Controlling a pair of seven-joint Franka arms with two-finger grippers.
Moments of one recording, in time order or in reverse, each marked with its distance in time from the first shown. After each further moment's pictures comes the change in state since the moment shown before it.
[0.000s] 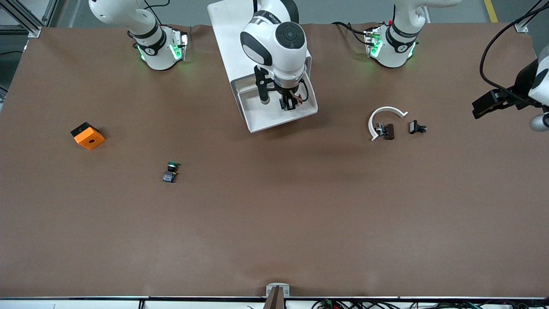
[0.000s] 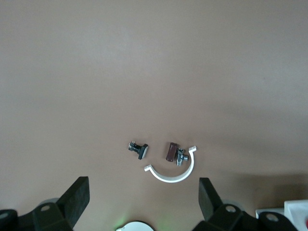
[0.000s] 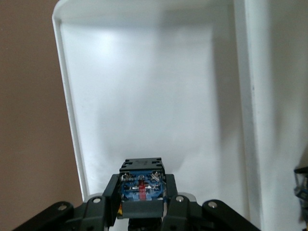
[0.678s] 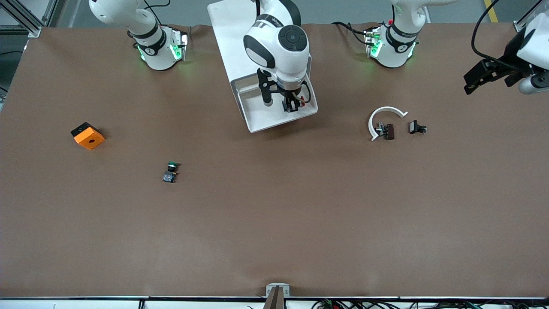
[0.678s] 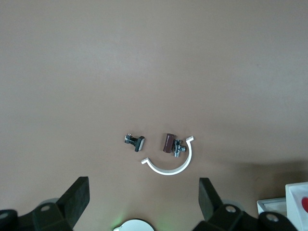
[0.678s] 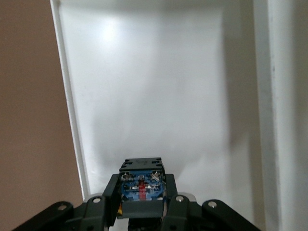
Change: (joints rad) left arm 0.124 -0.241 -0.152 -0.307 -0.018 0.122 0.001; right arm 0.008 0.025 0.000 0.015 0.000 0.026 0.000
